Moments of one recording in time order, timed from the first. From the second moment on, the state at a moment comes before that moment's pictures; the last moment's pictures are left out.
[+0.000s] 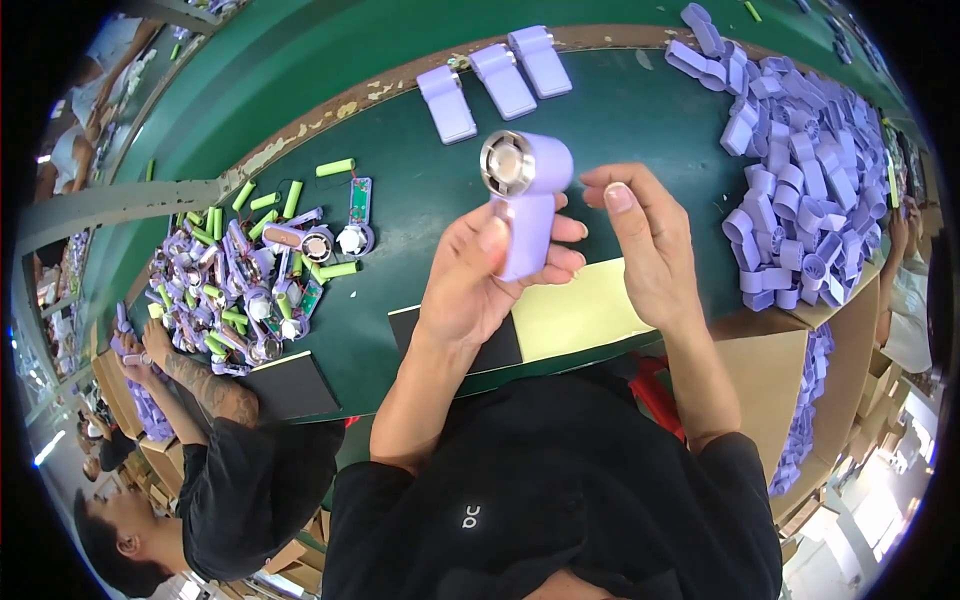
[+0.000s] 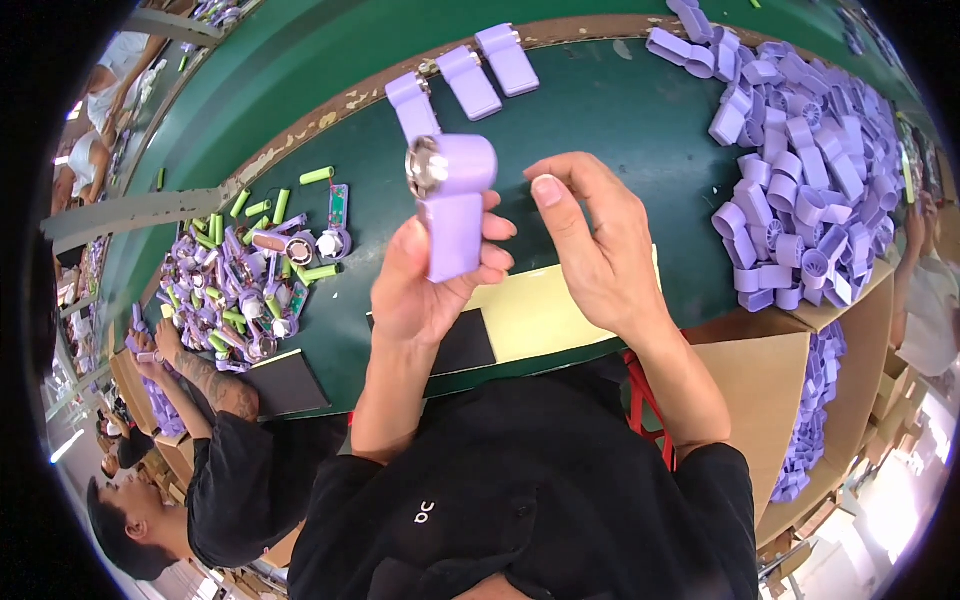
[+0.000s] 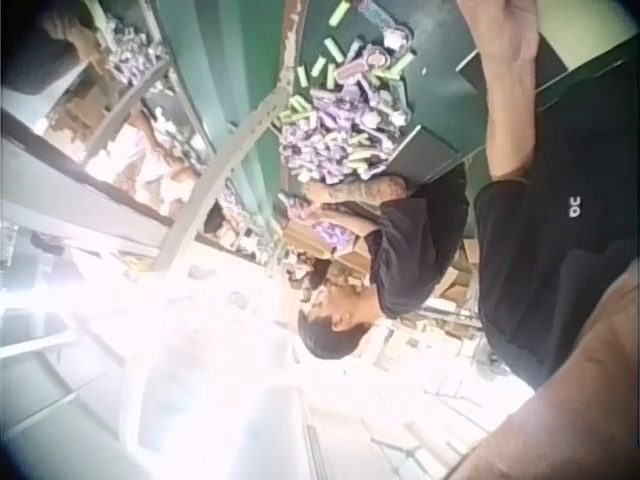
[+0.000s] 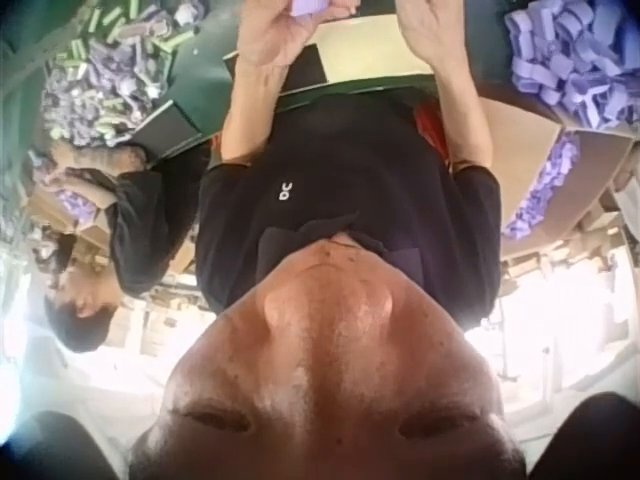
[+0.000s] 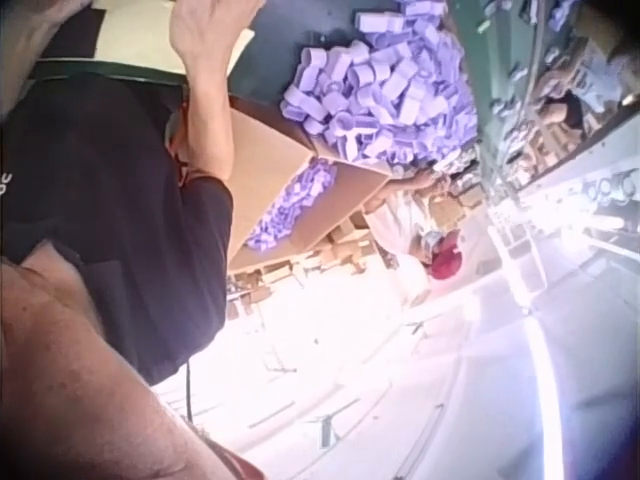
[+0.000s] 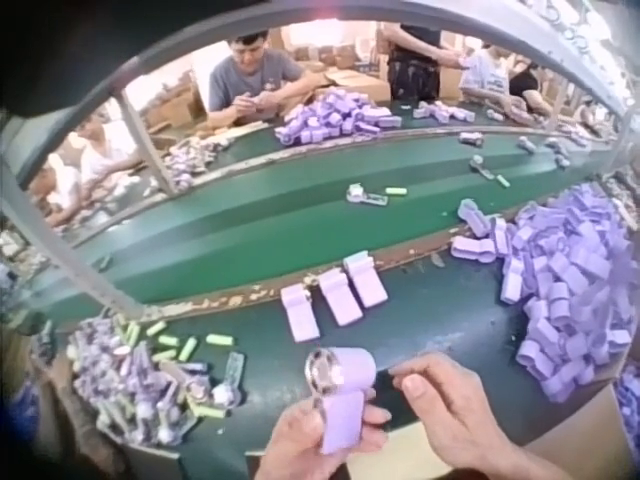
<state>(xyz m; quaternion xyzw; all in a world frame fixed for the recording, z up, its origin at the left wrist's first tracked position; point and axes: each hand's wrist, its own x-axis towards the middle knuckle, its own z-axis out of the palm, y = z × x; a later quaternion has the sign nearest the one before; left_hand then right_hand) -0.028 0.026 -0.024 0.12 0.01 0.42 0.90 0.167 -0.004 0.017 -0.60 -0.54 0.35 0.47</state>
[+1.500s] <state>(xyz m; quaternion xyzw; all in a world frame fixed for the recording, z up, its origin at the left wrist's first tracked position) -0.036 0.035 -0.002 0.40 0.33 0.40 0.75 0.207 -0.014 0.010 -0.64 -0.50 0.42 0.41</state>
